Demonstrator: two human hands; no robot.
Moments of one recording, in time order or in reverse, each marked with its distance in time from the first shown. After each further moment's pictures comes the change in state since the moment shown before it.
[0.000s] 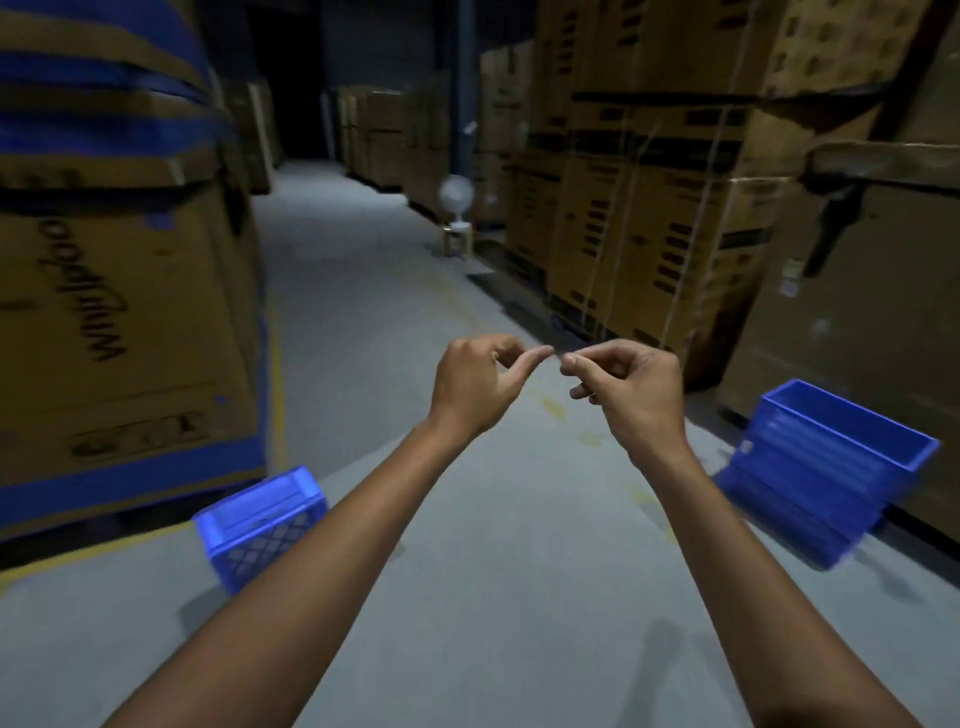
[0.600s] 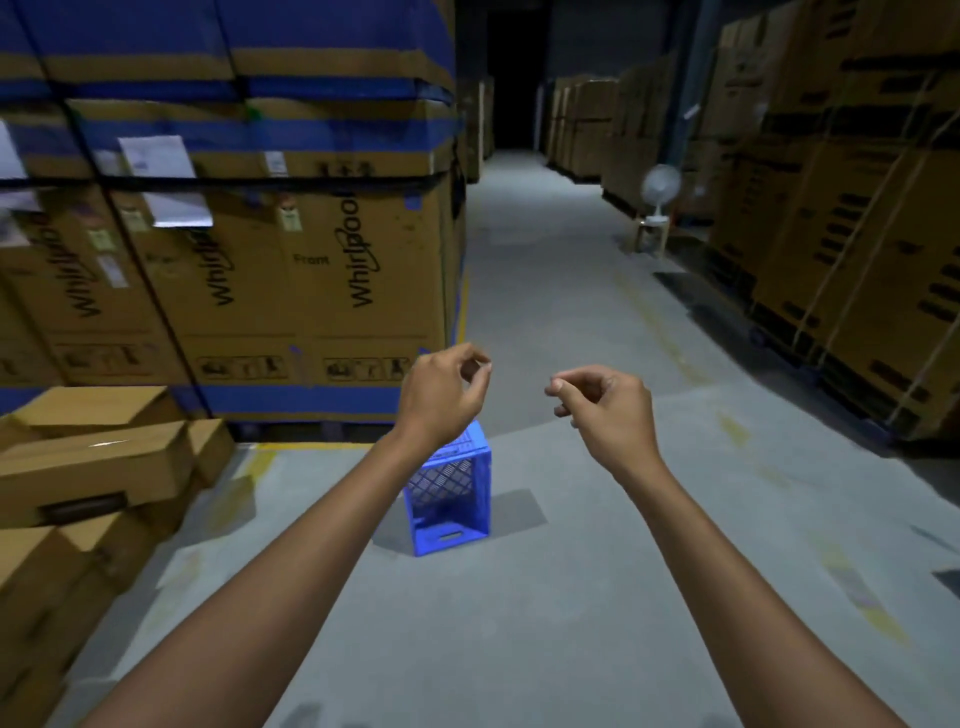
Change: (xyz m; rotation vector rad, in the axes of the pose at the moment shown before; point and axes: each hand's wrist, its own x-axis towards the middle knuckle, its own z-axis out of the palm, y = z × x) left_hand -0.129 -0.067 -0.196 0.431 0.180 -0.292; right_hand -0.088 -0.034 0.156 0.147 -0.419 -0.019
